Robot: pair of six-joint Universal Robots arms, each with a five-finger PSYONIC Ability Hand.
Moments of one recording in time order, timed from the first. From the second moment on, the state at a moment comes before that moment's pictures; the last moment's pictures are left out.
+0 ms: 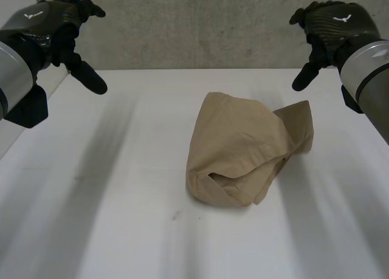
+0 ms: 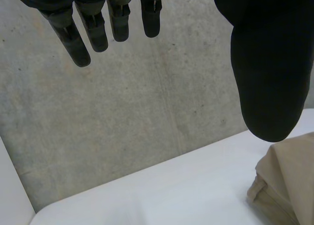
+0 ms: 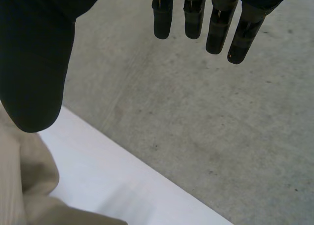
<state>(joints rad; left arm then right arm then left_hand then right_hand) 4.32 -1.63 -1.21 2.80 -1.62 3.12 1.95 -1.33 1.16 0.16 1.58 2.92 0.20 0.20 0.20 0.20 0.05 0.21 0.22 0.22 0.24 0.07</state>
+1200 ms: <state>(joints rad) 4.23 -2.17 -1.14 3.33 -1.86 3.38 2.15 -1.04 1.25 0.15 1.02 3.20 1.14 1.19 1.19 1.20 0.97 0.97 1.16 1.18 1.17 0.98</state>
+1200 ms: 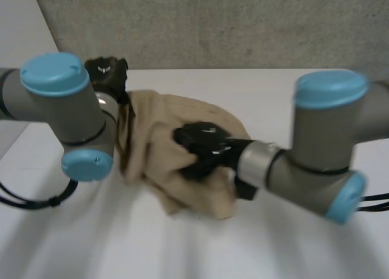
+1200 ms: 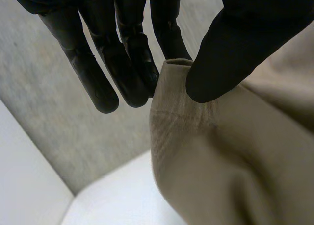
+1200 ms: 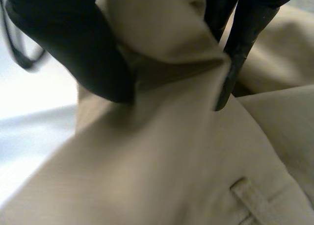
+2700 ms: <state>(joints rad) 4.45 -1.70 -1.78 3.14 -1.73 3.43 2.23 -0.79 1.10 0.12 1.39 3.47 0.28 0.27 0.33 0.27 0.08 0.95 1.12 1.16 1.16 0.93</state>
